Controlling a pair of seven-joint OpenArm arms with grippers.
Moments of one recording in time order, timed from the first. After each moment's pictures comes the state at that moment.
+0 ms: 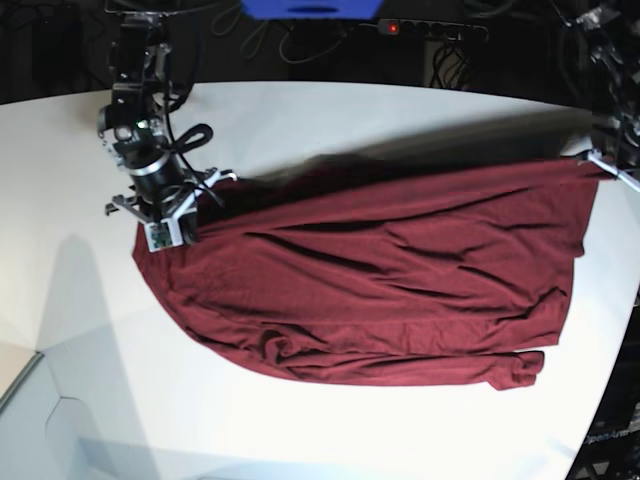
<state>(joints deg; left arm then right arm) 10.9 -15.1 -41.4 98.9 -7.1 -18.4 58.1 -11.2 0.0 10.9 96.0 -6.9 21.9 -22.2</state>
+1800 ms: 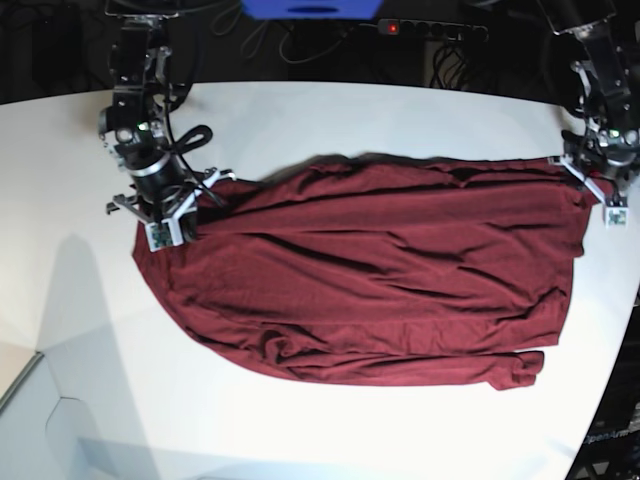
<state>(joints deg) 10.3 -16.5 -30.5 92.0 2.2 -18.4 48.0 -10.5 0.2 11.0 94.3 -7.1 21.9 -22.3</state>
